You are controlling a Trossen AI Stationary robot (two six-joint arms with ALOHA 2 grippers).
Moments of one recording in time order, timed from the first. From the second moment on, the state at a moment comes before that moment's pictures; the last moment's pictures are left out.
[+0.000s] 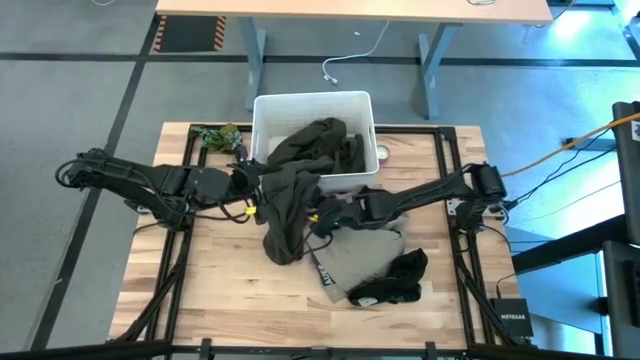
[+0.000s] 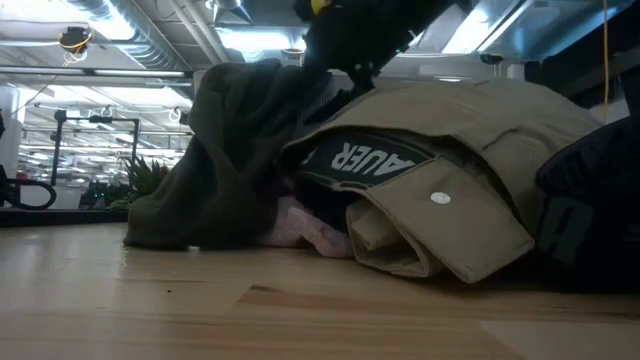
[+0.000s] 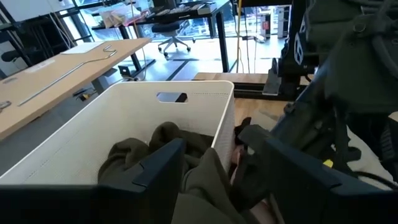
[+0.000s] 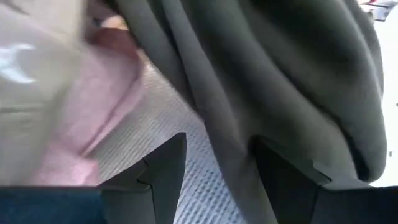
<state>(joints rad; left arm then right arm) -0.22 1.08 1.07 -0.30 -0.66 -0.03 0.14 1.82 1.26 -0.11 0.62 -1.36</state>
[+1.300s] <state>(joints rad) -0.22 1.08 1.07 -0.24 -0.78 0.00 -0.13 1.54 1.40 0.26 0.78 -1.13</state>
